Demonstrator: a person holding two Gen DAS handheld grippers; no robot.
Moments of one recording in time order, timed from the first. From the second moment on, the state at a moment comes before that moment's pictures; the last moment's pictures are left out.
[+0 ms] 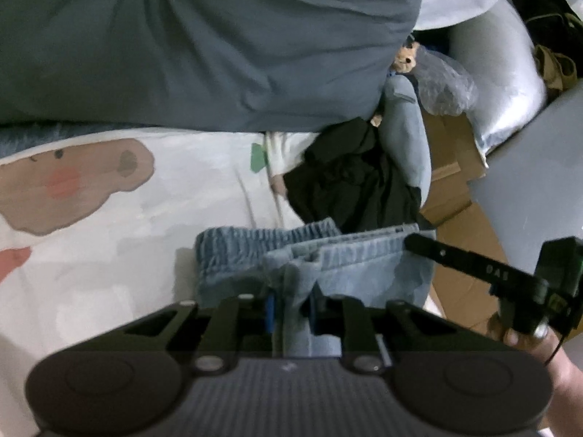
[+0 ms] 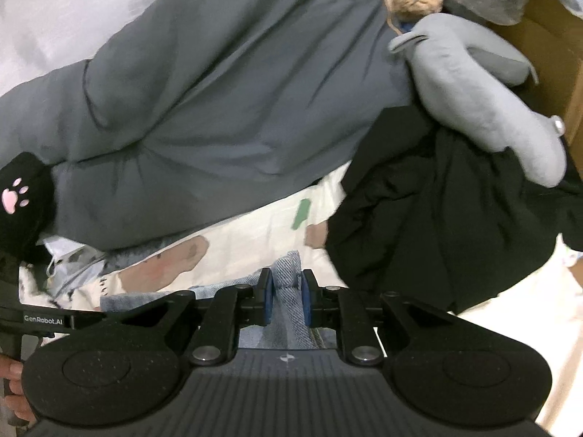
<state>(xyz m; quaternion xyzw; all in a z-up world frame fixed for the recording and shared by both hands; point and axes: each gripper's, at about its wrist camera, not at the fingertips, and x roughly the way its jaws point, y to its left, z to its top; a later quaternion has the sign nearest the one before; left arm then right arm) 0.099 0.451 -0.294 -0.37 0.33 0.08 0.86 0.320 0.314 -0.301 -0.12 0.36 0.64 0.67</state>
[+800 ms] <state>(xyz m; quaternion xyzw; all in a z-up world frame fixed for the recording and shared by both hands) 0.118 0.471 -0.287 -0.34 0.37 0.12 0.86 0.331 0.323 -0.299 -0.11 0.36 0.58 0.72</state>
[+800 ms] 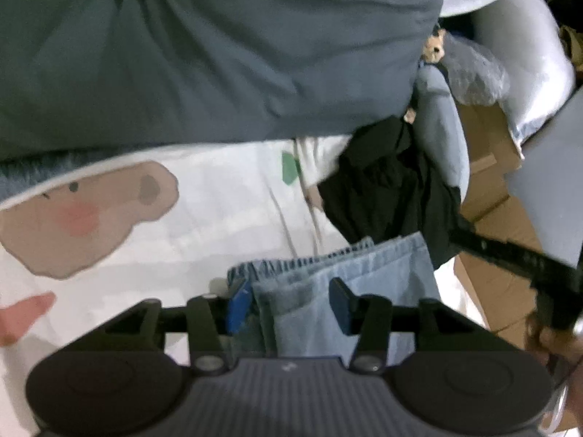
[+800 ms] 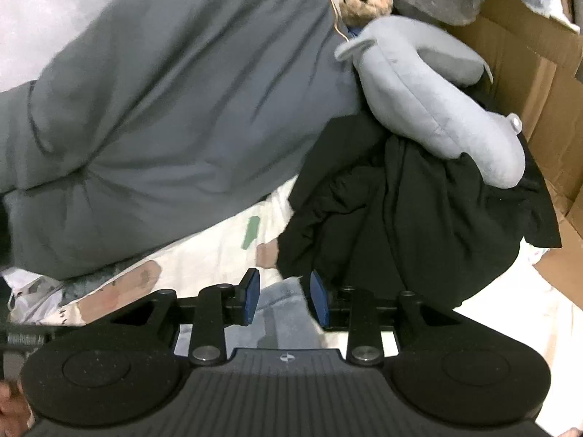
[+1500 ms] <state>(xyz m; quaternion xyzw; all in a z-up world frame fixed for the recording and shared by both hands) 0.150 0.453 -0.328 -0.27 0.41 0.07 0.87 0.269 0.359 -0.365 -0.18 0.36 0.59 0.70</state>
